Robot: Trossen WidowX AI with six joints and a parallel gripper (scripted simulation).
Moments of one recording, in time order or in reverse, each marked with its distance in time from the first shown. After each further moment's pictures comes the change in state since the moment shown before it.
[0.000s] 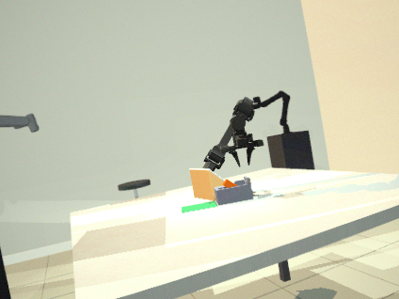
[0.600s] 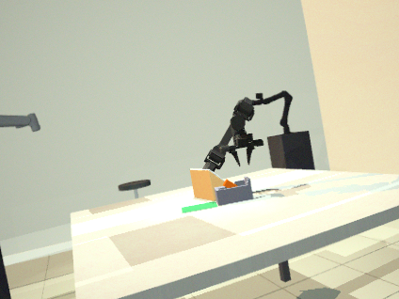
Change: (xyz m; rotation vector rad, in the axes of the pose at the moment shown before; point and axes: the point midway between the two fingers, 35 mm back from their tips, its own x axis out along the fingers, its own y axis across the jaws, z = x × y) arm -0.003 0.000 -0.002 -0.004 0.009 -0.001
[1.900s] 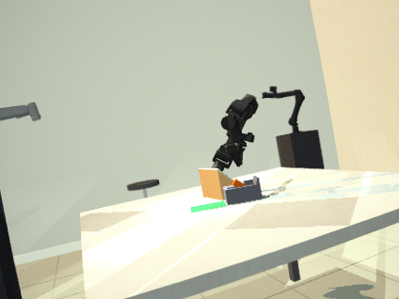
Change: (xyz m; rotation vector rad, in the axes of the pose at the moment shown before) arm -0.007 -0.059 0.011 -1.262 -0.013 -0.013
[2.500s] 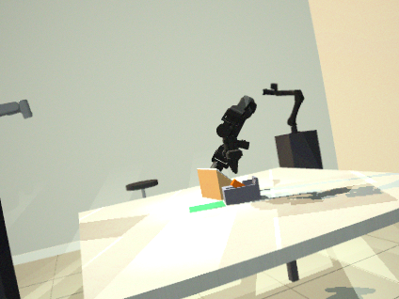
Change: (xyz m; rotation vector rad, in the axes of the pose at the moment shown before) arm 0.026 -0.006 -0.019 -0.318 0.012 0.013
